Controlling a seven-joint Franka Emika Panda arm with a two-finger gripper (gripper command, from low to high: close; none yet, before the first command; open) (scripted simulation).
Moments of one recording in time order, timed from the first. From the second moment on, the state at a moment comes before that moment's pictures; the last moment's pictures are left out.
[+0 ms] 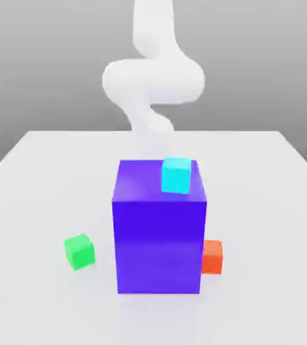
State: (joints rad) arm -0.04 -0.71 -0.01 -2.28 0.00 2.32 0.85
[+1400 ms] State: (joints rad) arm -0.43 0.64 -0.17 -2.02 0.21 2.64 1.45
